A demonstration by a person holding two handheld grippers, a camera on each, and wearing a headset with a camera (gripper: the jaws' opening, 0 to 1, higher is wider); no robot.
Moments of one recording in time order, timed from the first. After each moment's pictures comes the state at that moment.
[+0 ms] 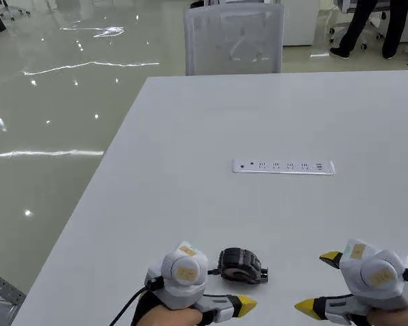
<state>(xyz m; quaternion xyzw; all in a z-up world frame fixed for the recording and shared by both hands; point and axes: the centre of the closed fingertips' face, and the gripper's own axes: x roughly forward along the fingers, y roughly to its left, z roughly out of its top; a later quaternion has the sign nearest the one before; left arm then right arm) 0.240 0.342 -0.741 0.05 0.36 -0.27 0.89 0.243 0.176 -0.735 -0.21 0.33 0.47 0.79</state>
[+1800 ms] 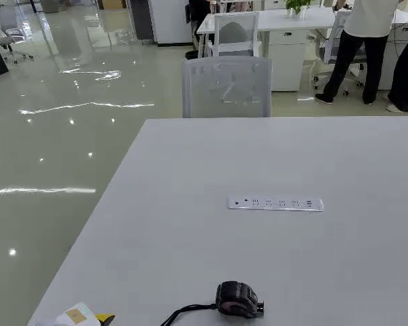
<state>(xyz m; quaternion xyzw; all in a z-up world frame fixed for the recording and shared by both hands) 0.140 0.447 -0.662 0.04 0.36 -0.28 0.89 0.137 0.075 -0.639 -0.09 0.36 0.34 0.86</state>
